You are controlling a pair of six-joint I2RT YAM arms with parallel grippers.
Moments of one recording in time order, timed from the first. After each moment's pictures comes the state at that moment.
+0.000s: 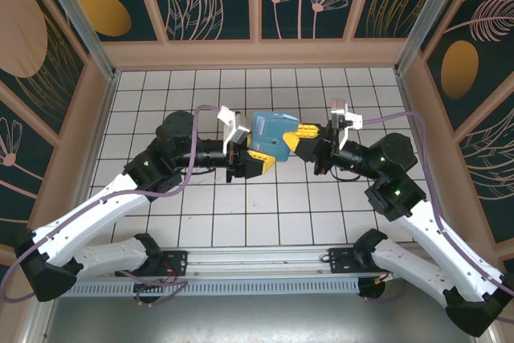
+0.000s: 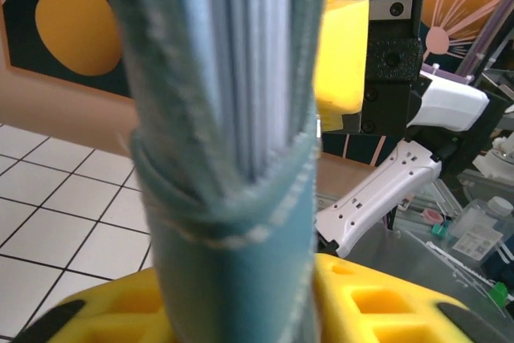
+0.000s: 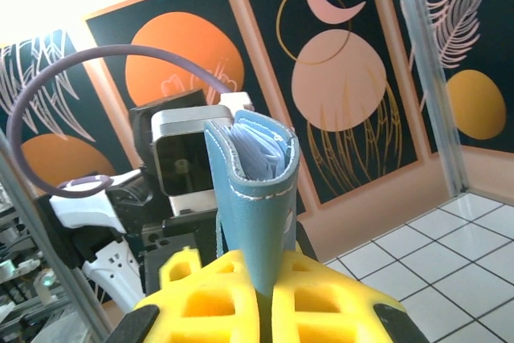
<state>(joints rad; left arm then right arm) -0.86 1.08 1.08 -0.08 0.70 -0.23 0.68 0.75 0.86 0.18 -0.63 0.49</state>
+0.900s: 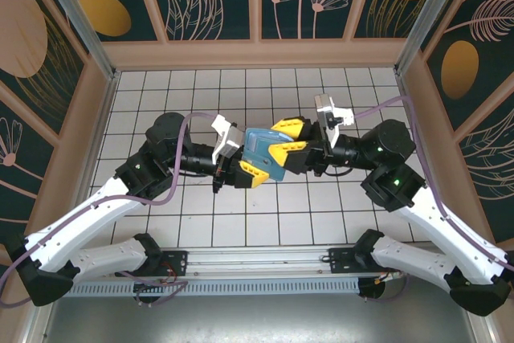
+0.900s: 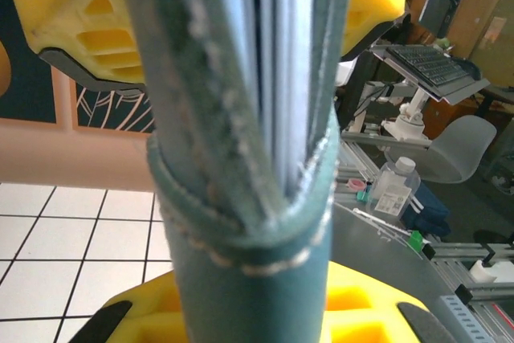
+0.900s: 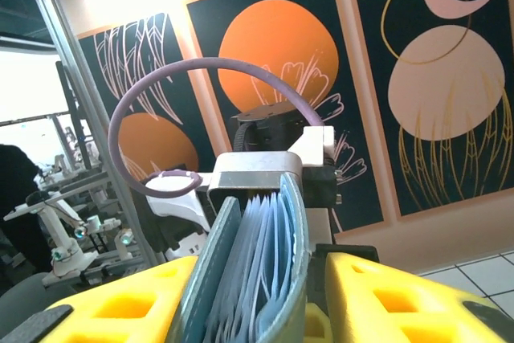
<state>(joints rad) -0.86 1.04 1.09 -0.10 0.93 -0.18 0.84 0.88 1.07 0.12 -0.71 0.45</state>
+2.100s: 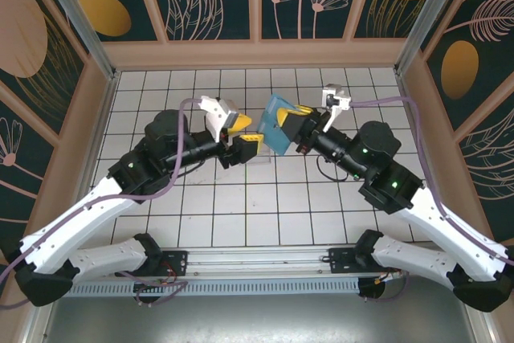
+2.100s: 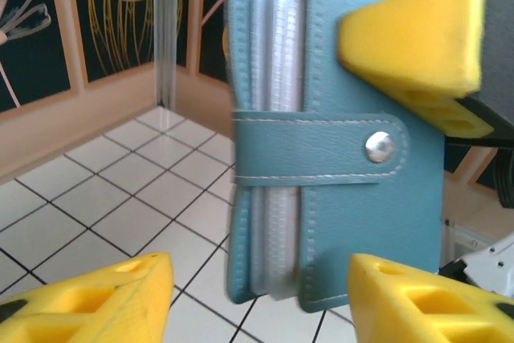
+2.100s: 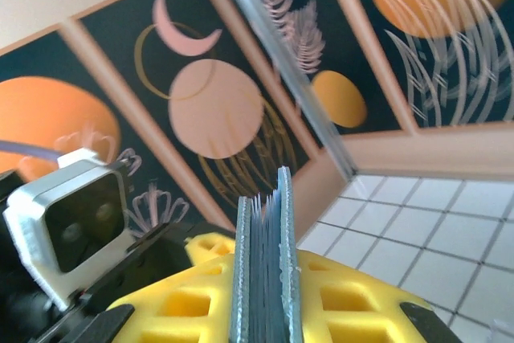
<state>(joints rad) -0.86 1.06 1.16 -0.27 0.26 -0.16 0.89 0.88 1.05 -0.07 -0.01 0.56</state>
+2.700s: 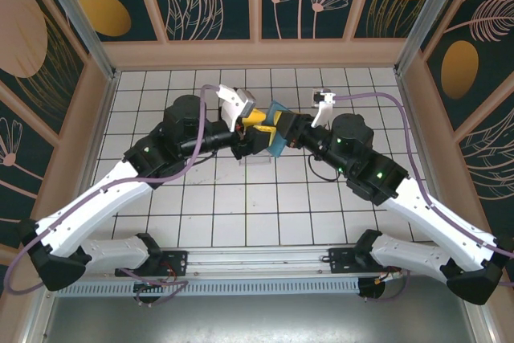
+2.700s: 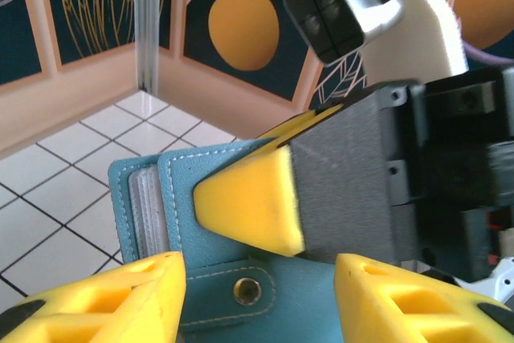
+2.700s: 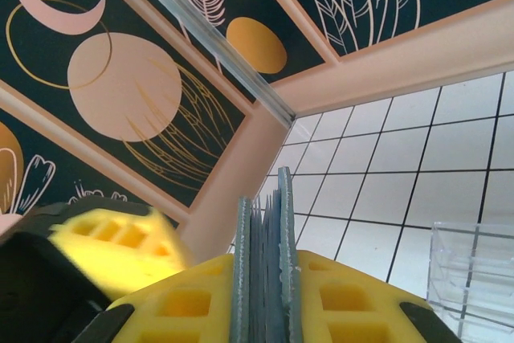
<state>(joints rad) -0.86 1.20 1.29 -0.31 0.31 -0.18 0.87 0.96 1.06 -0.21 0.06 0.72</state>
